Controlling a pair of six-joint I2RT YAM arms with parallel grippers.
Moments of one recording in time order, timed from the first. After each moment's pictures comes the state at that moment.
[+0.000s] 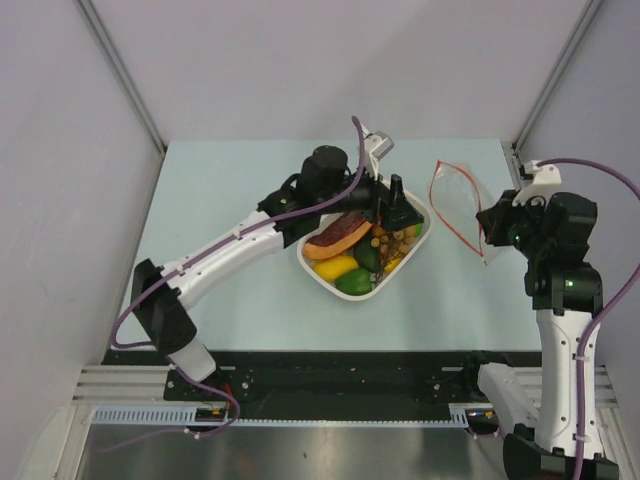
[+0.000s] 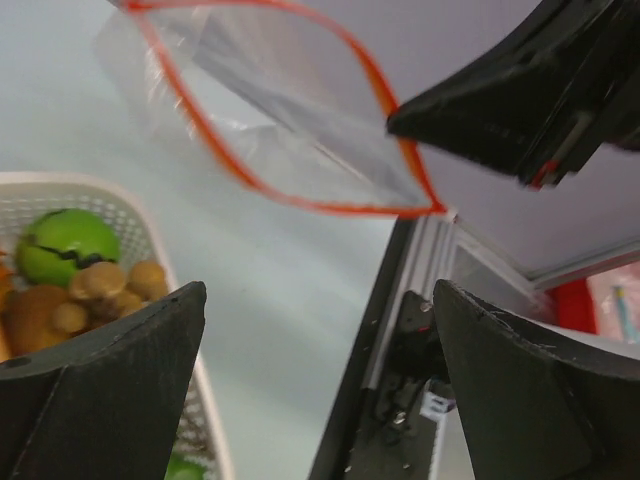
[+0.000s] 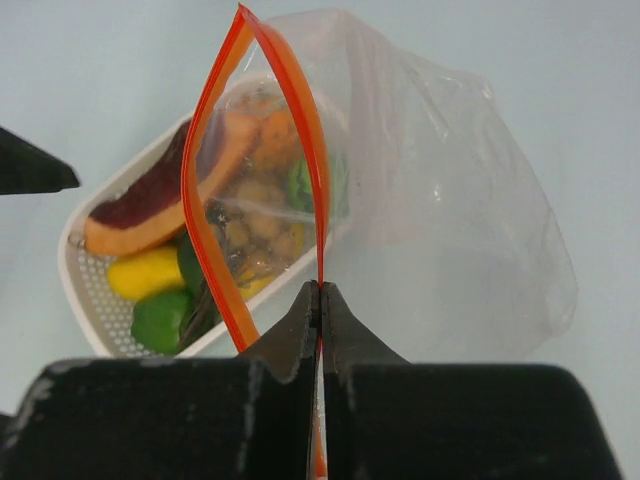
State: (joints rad) left arm -0.85 1.63 1.58 -0.16 0.42 -0.40; right arm -0.13 0.83 1.19 -0.71 -0.35 0.05
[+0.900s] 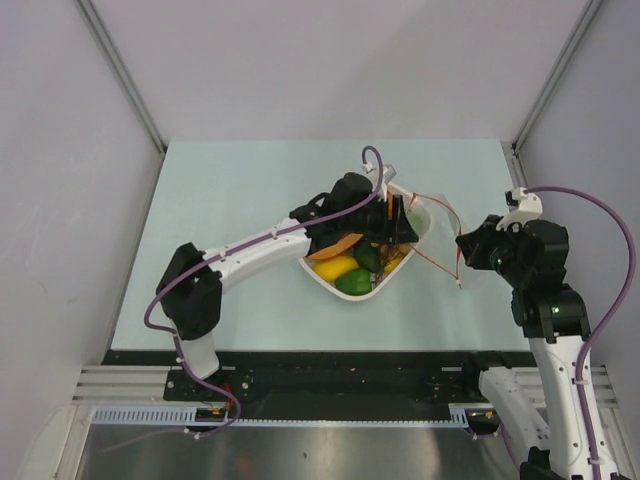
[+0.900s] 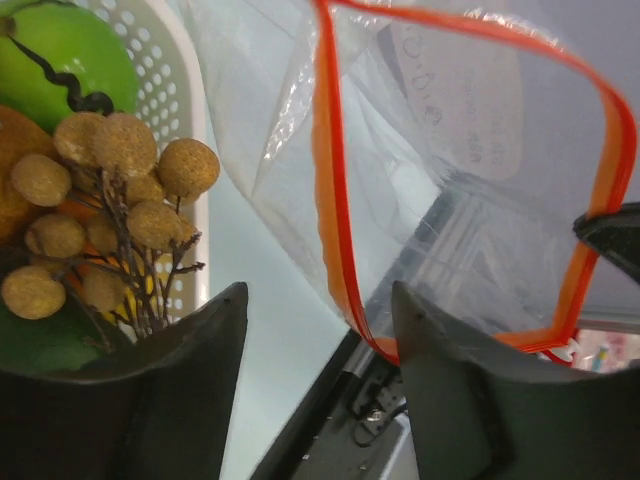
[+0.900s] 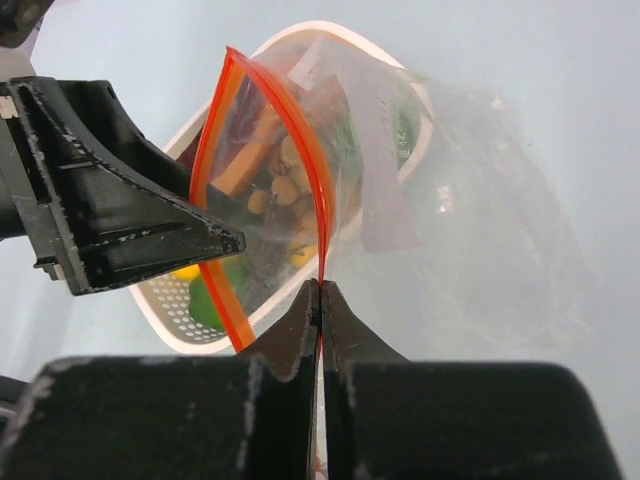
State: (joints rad) left arm -0.88 1.79 1.48 -0.14 0.29 -0.69; right arm 0.07 0.68 0.99 -0.70 -0.21 0.29
